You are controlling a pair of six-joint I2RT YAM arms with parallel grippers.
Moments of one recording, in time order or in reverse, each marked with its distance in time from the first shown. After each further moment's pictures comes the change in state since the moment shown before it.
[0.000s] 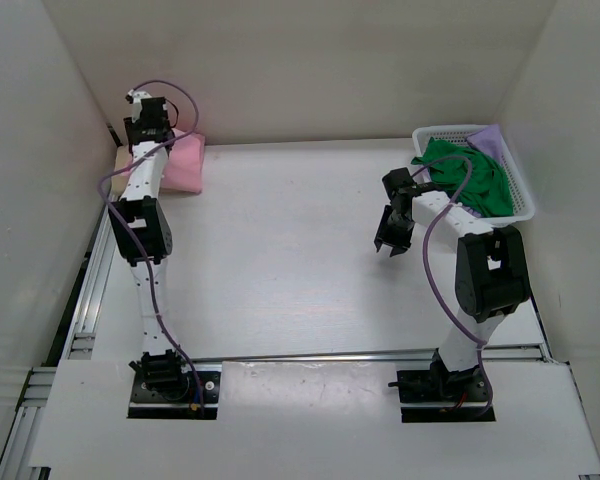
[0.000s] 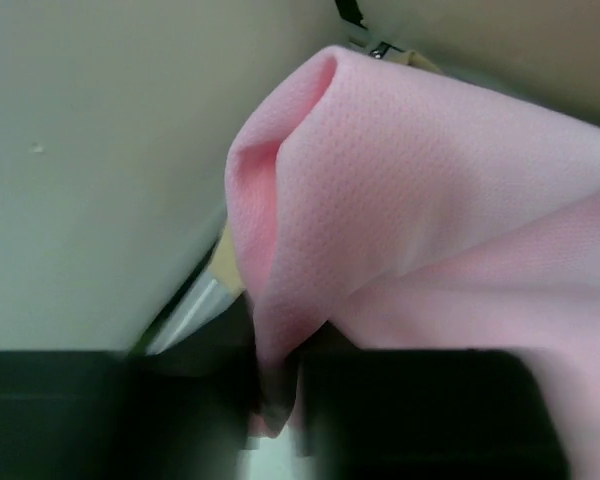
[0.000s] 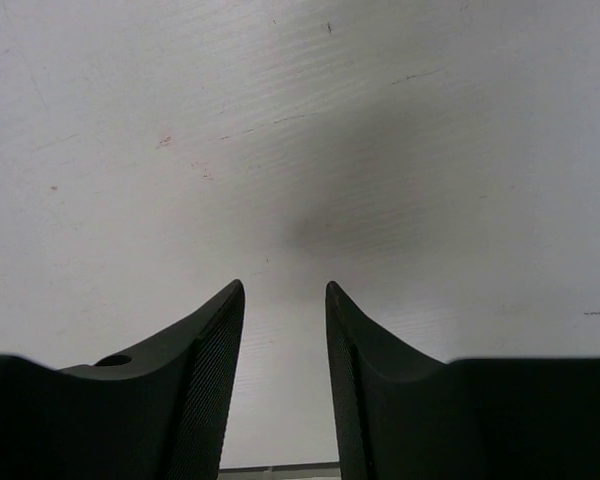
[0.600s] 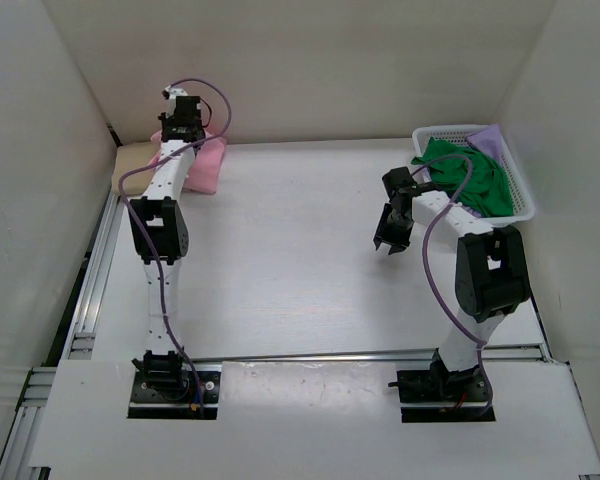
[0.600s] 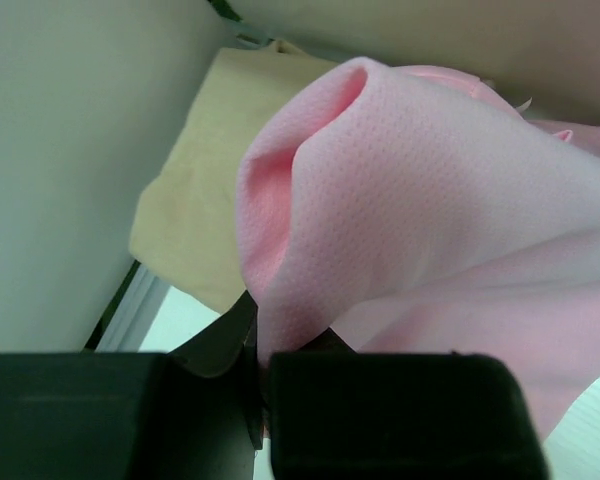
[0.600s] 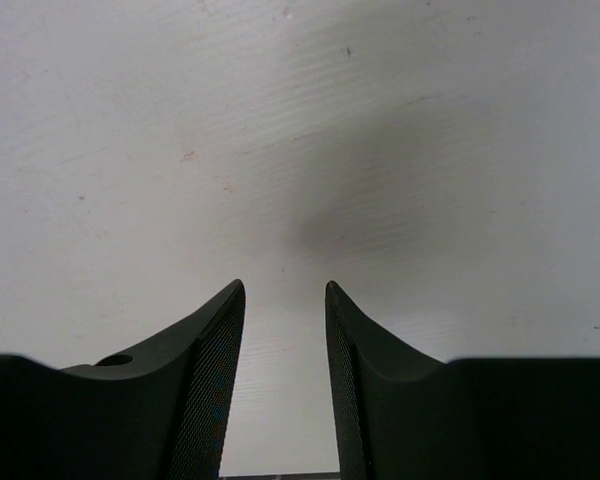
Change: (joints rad) left arm -0.155 0.012 0.026 -0.036 -0.017 0.000; right arm 0.000 0.000 0.008 0.025 -0.005 0.005
